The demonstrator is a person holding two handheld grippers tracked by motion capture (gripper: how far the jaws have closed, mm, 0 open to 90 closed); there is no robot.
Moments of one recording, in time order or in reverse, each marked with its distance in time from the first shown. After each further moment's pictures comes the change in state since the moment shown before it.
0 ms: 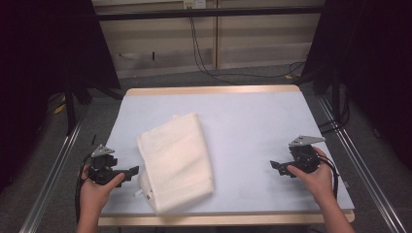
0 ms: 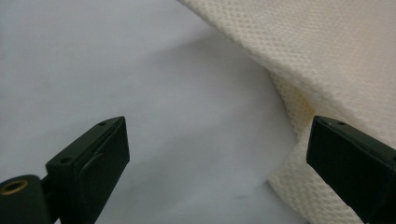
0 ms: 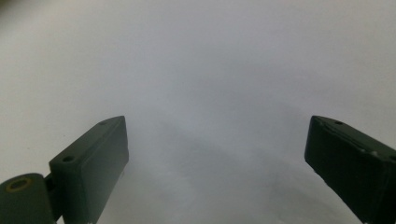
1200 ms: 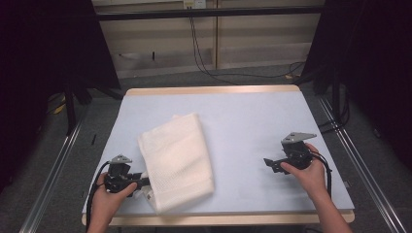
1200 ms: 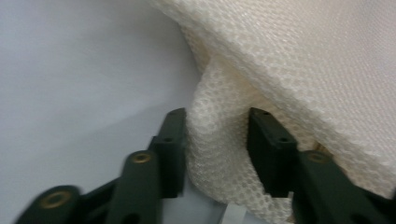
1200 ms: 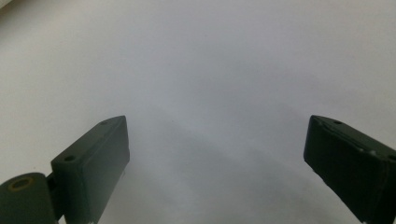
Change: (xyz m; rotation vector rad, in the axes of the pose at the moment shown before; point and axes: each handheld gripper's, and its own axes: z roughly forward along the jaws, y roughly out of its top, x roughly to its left) left arm -0.036 -0.013 0.018 0.160 -0.187 0.034; right arm 0.009 0.014 0.012 0.010 0.017 -0.048
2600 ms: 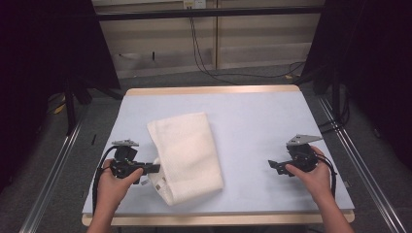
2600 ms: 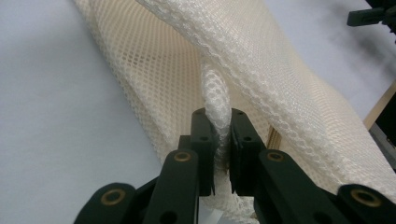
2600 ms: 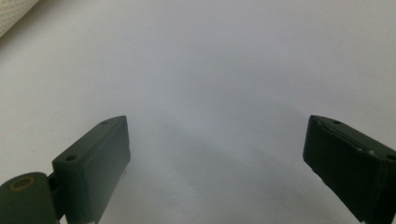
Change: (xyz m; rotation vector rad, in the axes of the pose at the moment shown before) left arm -0.027 0.057 -0.023 -0.013 -0.143 -0.007; right arm -0.005 -0.010 -0.008 -0.010 -0.004 0.023
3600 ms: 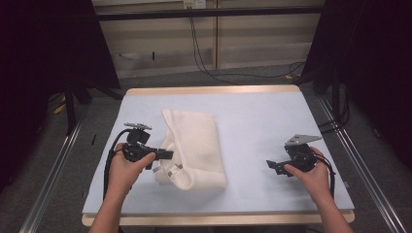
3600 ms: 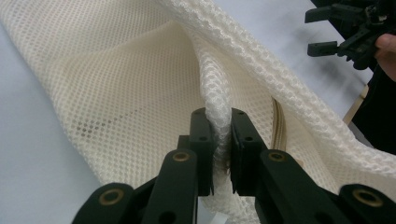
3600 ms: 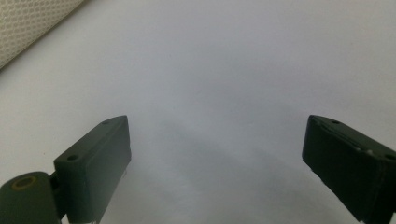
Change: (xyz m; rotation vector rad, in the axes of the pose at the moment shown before) left arm -0.025 0.049 0.009 -0.010 -0.063 0.027; right arm 0.003 0.001 0.001 0.003 0.021 0.008
